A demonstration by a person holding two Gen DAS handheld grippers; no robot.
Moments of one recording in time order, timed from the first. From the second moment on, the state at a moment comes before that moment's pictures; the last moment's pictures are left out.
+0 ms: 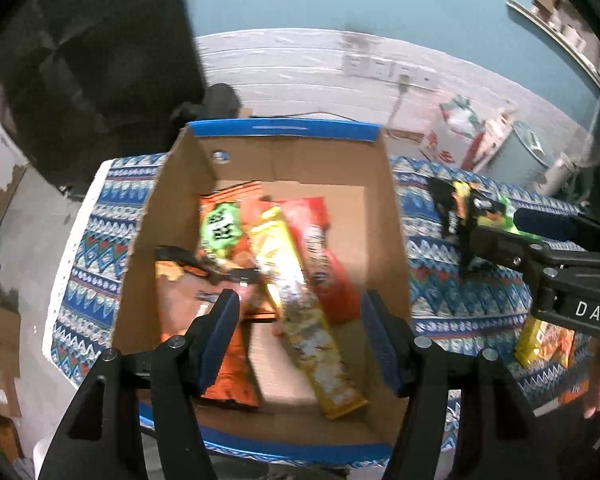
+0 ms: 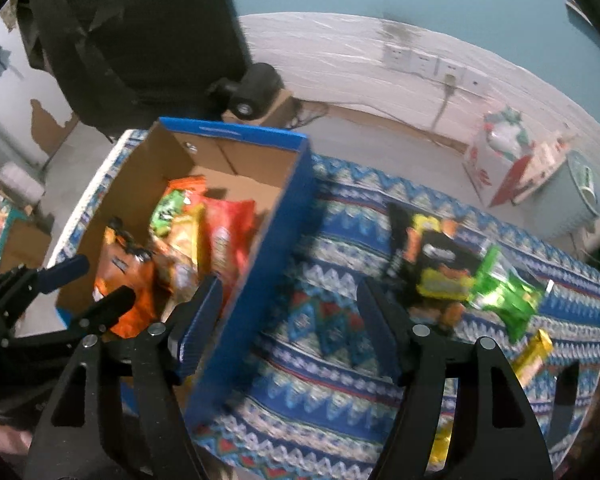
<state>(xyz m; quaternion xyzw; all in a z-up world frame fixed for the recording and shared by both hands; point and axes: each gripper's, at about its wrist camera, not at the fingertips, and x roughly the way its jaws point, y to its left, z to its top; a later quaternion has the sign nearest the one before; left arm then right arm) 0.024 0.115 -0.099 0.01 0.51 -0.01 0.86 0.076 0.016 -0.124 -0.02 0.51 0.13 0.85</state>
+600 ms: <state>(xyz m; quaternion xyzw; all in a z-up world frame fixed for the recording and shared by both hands) 0.010 0.030 -0.108 0.06 0.53 -0.09 0.84 0.034 -0.088 -0.134 -0.02 0.53 0.09 0.85</state>
